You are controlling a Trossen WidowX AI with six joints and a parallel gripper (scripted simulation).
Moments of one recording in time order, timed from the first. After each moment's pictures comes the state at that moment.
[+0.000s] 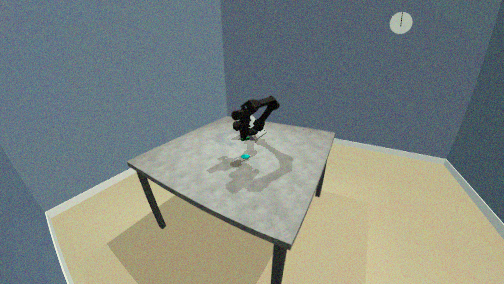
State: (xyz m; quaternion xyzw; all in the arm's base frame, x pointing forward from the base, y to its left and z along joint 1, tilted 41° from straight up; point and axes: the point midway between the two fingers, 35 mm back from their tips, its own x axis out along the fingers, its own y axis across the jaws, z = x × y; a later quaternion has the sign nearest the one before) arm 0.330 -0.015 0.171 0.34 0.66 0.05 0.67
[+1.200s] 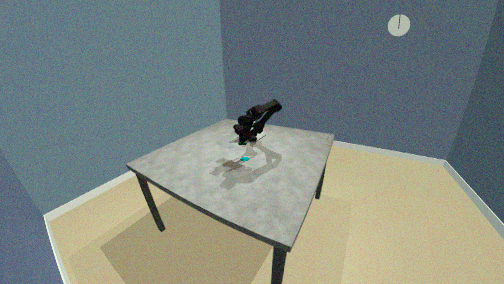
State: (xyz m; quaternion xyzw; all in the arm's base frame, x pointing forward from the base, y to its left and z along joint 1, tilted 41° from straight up) arm 0.331 -0.010 0.155 0.28 0.62 -0.02 0.73
